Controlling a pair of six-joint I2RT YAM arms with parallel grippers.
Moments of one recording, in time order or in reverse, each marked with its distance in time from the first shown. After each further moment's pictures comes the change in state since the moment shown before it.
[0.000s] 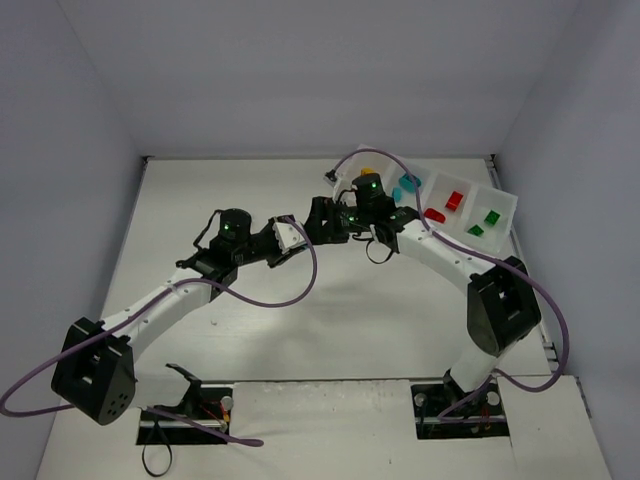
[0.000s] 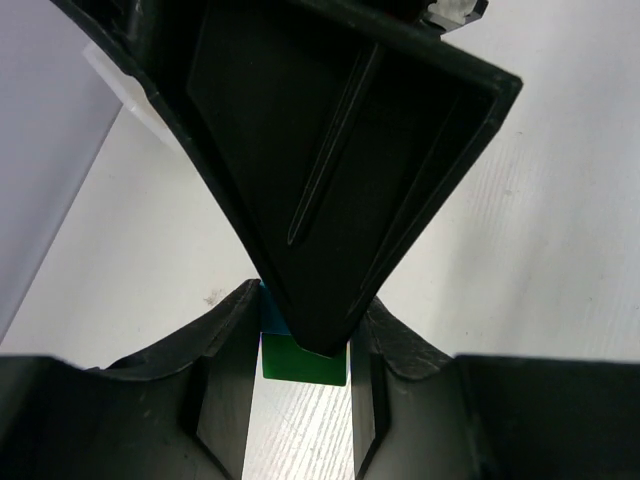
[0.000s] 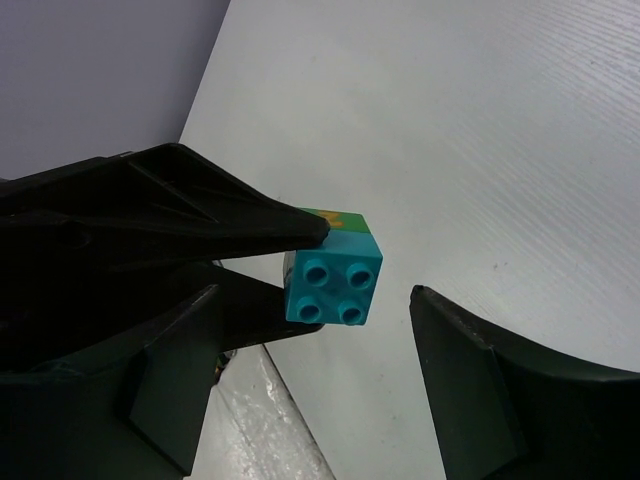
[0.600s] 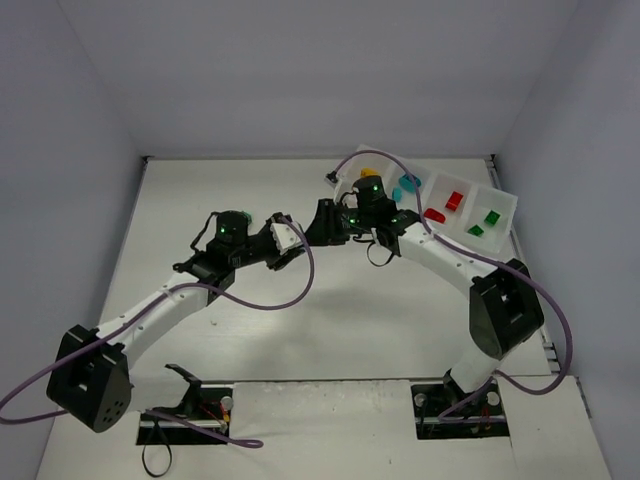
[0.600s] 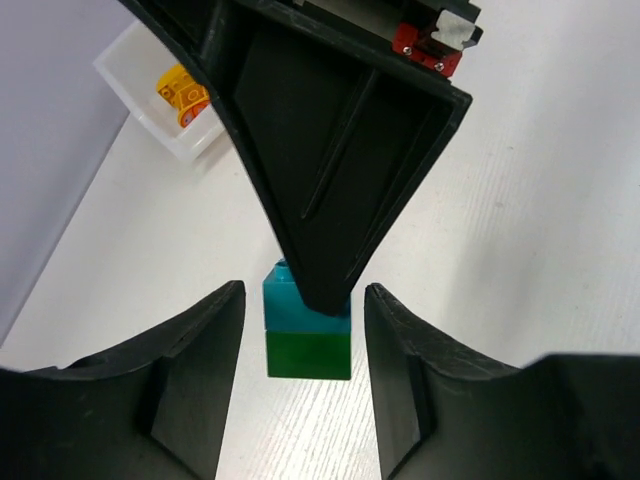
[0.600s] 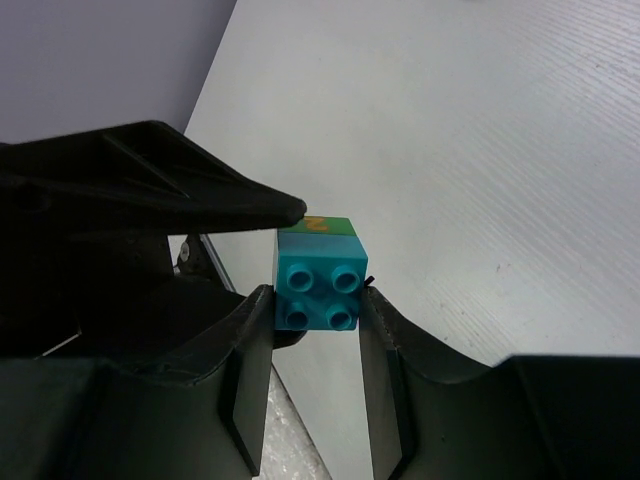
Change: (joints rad) left arm -0.002 -0.032 -0.013 0.011 -0.001 -0.032; right arm 0.004 -0.016 -0.027 0.040 0.007 0.009
